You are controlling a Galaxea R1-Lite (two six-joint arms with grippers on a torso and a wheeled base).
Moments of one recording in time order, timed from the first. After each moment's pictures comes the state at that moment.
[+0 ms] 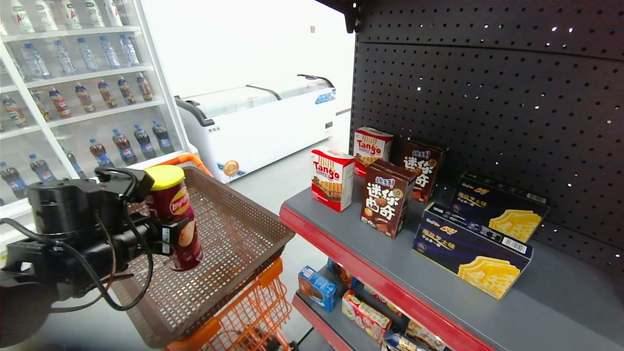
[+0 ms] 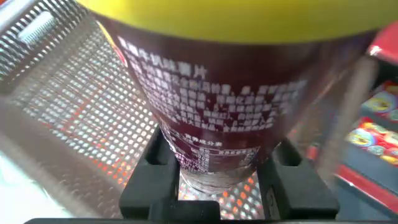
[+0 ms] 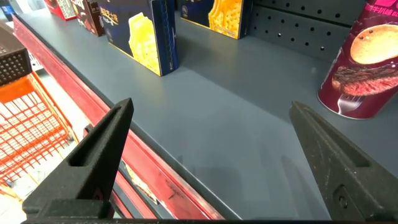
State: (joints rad) left arm -0.05 1.64 -0.54 -0.74 0.01 0.09; right arm 0.00 0.00 0.00 0.00 0.01 0.01
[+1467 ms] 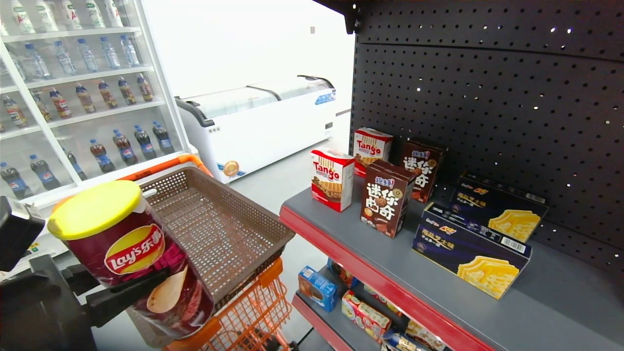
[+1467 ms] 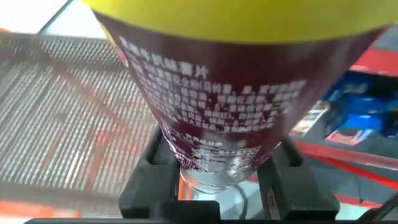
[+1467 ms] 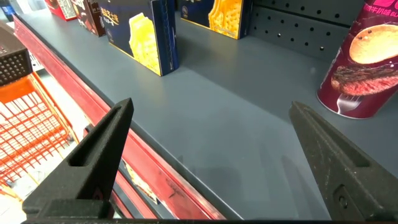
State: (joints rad) left arm -0.17 1.03 -0.41 -0.34 -0.41 0.08; right arm 0.00 0.00 0.00 0.00 0.01 0.01
